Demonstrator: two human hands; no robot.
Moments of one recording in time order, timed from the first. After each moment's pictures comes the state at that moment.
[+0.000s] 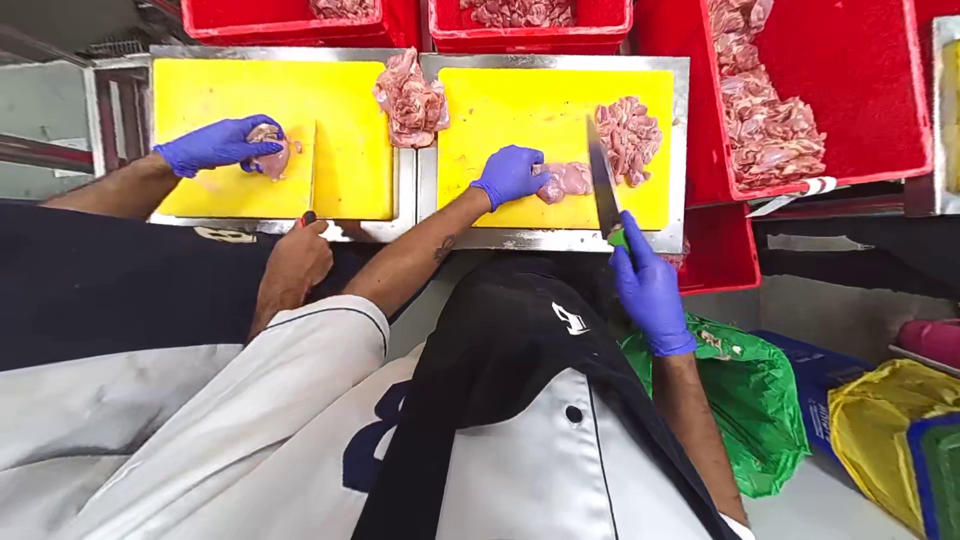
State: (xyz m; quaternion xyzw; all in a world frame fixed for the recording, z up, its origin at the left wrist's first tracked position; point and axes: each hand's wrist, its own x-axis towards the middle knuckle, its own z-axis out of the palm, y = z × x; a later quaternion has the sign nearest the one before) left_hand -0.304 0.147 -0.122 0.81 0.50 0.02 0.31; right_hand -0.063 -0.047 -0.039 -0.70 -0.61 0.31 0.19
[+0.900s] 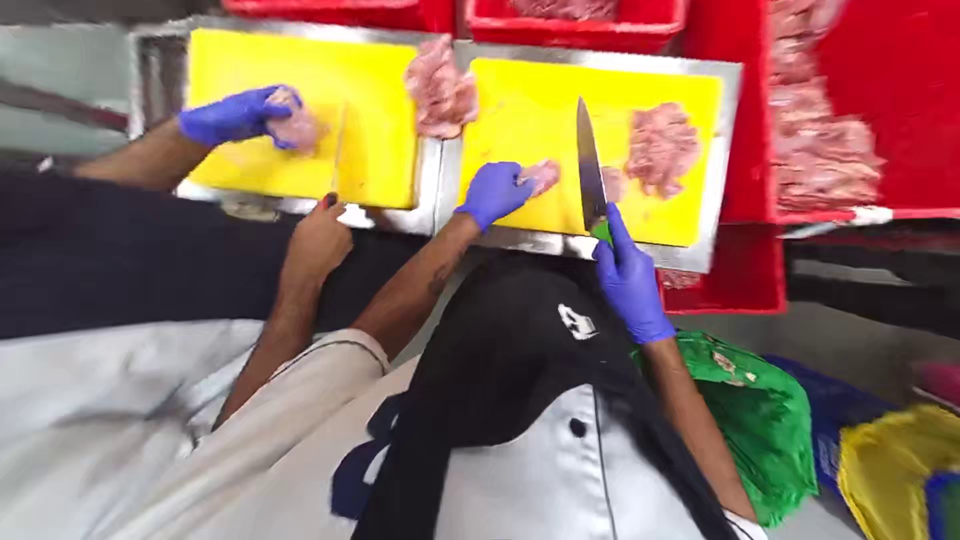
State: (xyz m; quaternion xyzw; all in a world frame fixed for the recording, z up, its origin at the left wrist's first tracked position) left_hand -0.360 0.104 -0.110 0.66 0.64 0.07 0.38; right_hand -0.101 -0.015 -0.072 -0.63 -0.66 0.36 0.19
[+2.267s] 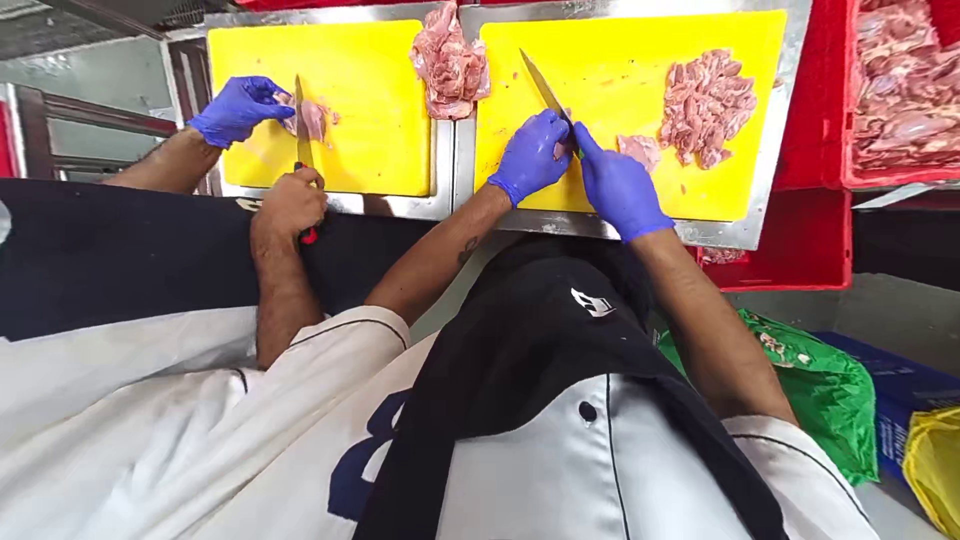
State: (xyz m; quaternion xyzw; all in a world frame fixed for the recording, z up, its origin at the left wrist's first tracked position) left_hand -0.335 0.127 -0.125 0.80 0.54 0.12 0.25; right_hand -0.158 0.081 -0.087 -0.60 -0.75 0.26 0.02
